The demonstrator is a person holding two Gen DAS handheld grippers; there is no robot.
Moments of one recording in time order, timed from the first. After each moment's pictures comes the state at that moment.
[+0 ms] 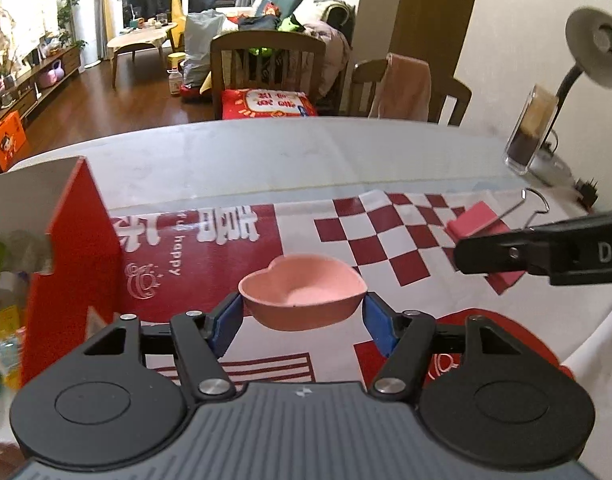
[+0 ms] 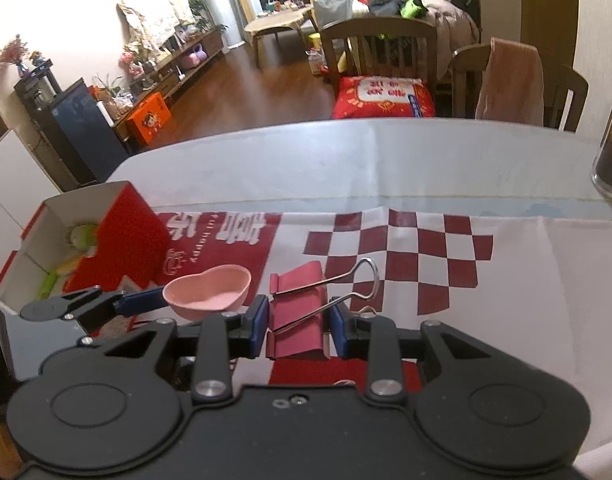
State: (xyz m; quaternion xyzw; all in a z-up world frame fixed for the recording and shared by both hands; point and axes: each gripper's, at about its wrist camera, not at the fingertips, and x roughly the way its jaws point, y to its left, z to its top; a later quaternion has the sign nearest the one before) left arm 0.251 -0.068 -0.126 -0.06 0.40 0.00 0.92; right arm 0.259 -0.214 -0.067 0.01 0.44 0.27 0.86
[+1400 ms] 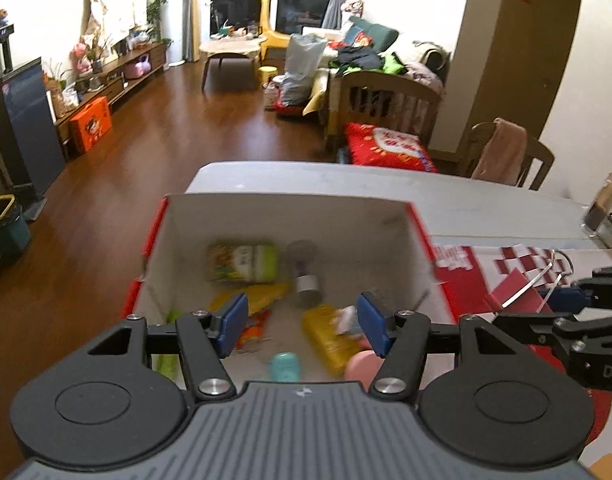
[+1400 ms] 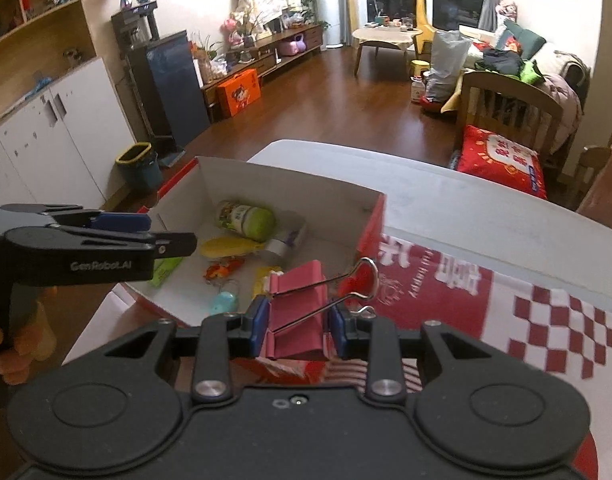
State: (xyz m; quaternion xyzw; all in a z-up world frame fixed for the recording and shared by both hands) left arm 0.137 0.176 -0.053 -0.09 0.38 0.10 0.92; right arm 0.172 0.019 -0.035 -0.10 0.40 0.37 0.83
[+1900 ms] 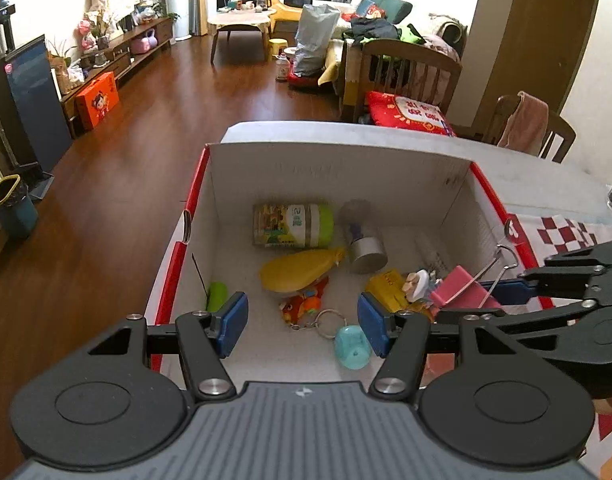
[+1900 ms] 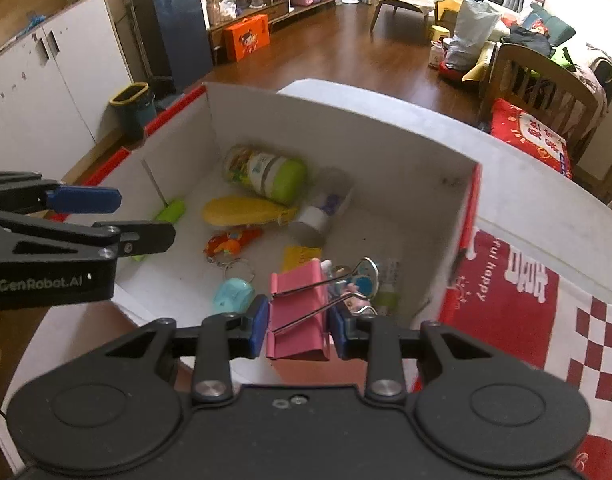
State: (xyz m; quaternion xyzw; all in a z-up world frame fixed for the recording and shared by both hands) left arm 0.134 0.220 -0.090 -0.08 0.41 0.11 0.90; right arm 0.178 0.103 -0.099 -0.17 0.45 0.36 0.80
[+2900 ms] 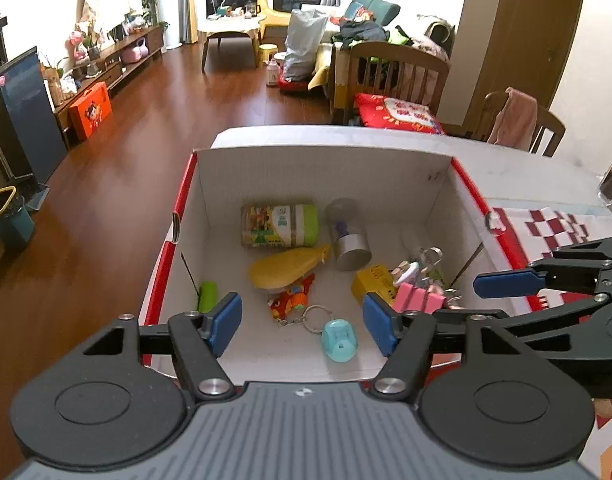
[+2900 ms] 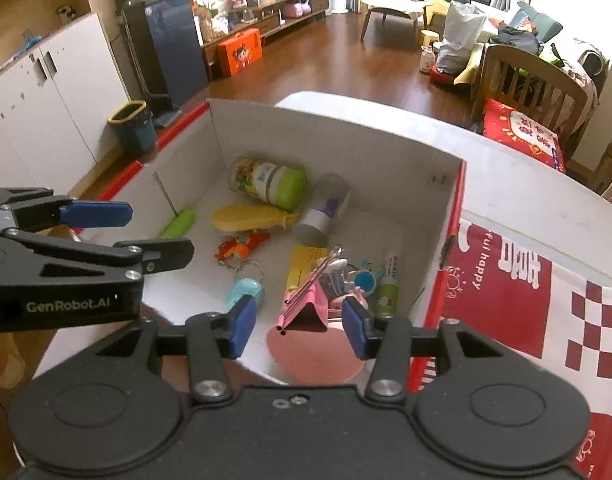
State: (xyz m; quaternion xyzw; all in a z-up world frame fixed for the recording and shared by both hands) left arm 0.124 0.209 -0.076 -0.07 0.40 0.09 0.91; right arm 0.160 0.079 -0.072 -0.13 0.43 0.36 0.82
